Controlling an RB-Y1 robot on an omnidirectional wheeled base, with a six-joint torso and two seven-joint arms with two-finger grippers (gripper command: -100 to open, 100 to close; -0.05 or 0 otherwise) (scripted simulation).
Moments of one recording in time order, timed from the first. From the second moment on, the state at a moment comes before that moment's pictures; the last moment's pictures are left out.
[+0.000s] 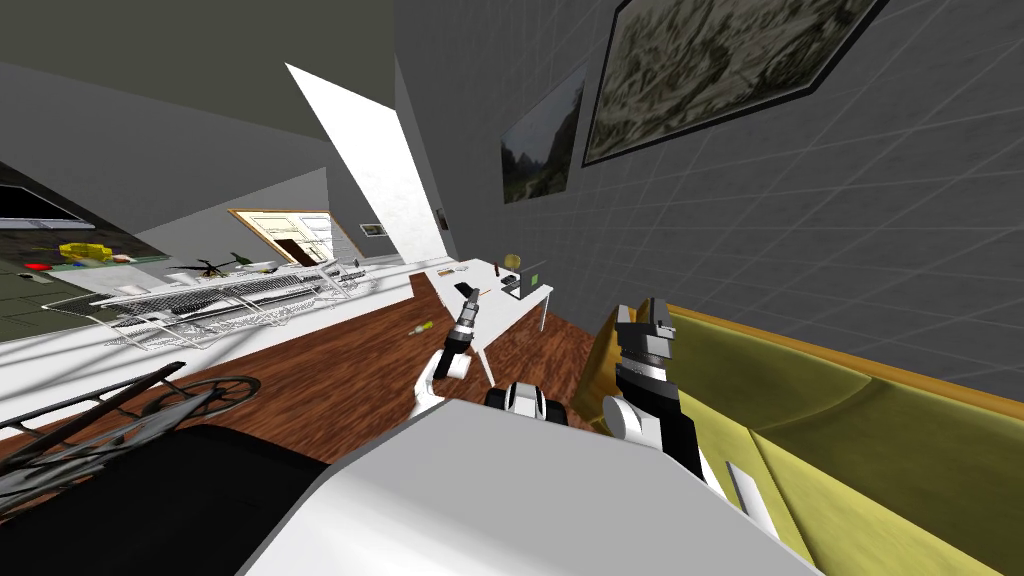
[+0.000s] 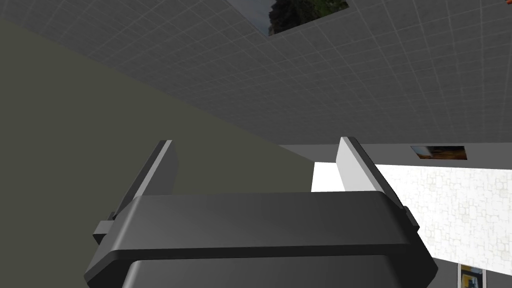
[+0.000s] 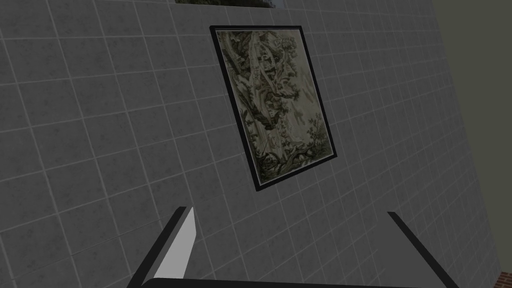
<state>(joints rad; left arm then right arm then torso) 0.26 0.15 -0.01 -1.96 -0.13 -0.45 -0.14 0.48 0.01 0.03 -2.24 -0.09 -0.50 0.11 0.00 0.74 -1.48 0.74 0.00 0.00</state>
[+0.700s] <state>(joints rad) 0.10 0.16 0.00 -1.78 -0.17 -0.42 -0.13 0.48 0.01 0.03 -2.24 -0.09 -0.50 0.11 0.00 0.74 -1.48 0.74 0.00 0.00</state>
